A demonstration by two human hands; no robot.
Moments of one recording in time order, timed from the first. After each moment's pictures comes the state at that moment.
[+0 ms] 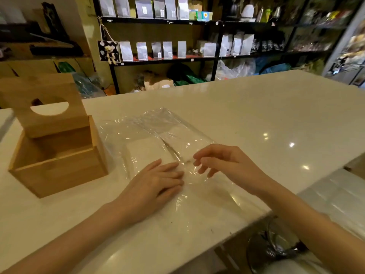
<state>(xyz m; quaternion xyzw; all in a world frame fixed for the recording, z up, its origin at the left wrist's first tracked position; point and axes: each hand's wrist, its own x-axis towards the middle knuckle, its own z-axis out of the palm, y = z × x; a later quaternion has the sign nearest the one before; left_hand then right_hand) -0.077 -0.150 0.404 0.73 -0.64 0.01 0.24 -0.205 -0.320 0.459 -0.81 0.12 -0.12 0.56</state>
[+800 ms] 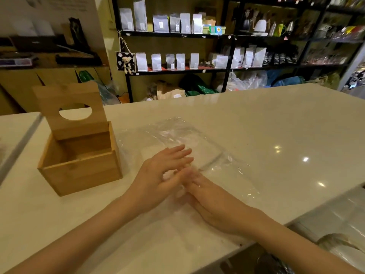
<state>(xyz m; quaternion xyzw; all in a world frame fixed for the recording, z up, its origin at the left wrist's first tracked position) -0.081 -0.150 0.443 0.72 -0.53 0.00 0.45 -0.185 -0.284 0.408 -0.97 -0.08 -0.08 0.20</state>
